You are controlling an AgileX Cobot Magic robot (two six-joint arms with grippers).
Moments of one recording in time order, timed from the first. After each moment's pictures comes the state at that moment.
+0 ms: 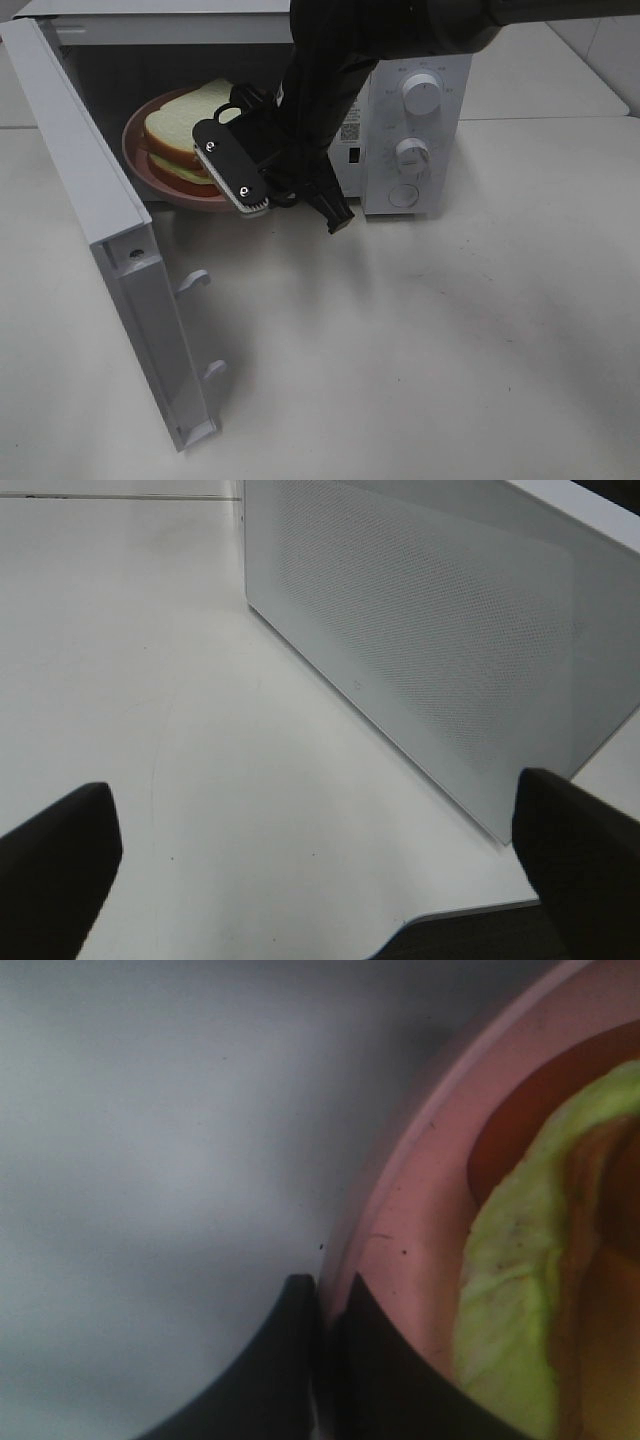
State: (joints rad) left arm -0.06 0.00 -0.51 -0.16 1.09 0.03; right arm 0.67 2.12 -1.65 0.03 0.67 -1.58
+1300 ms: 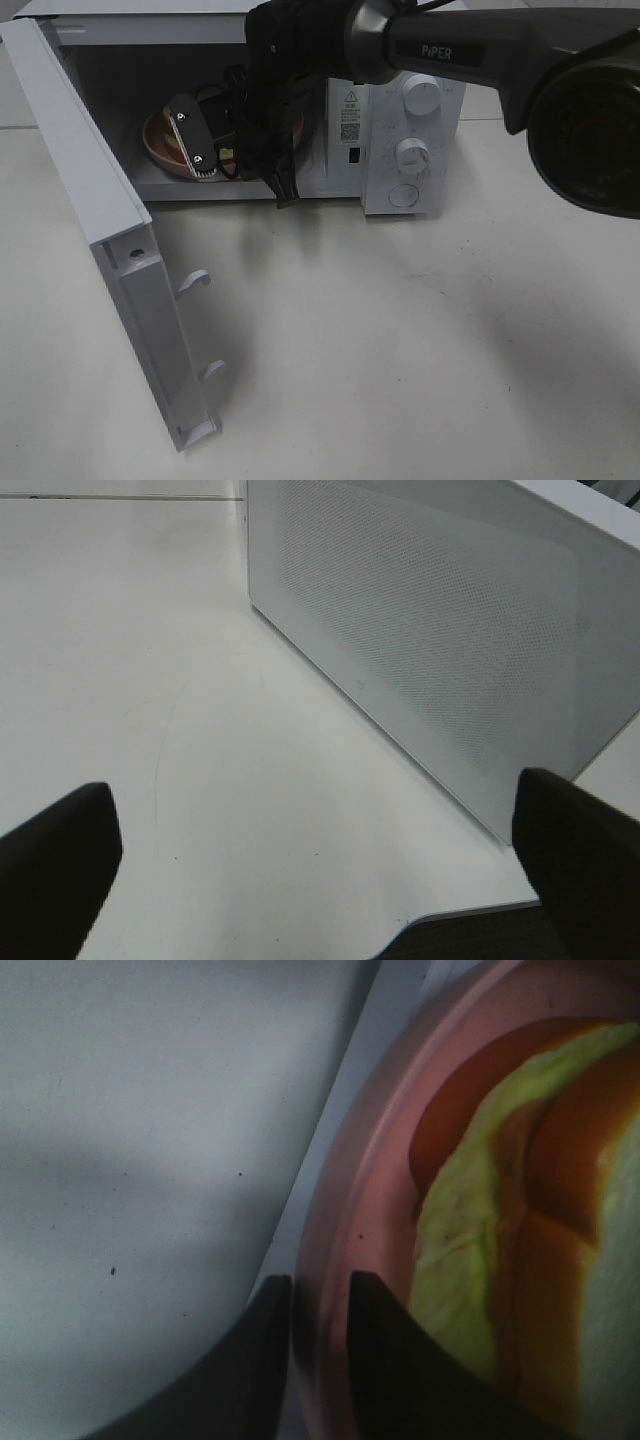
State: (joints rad) left arm -0.06 0.00 -0.51 -0.15 1.09 0.03; right arm 0.65 2.41 -2.07 -0.10 0.69 -1.29
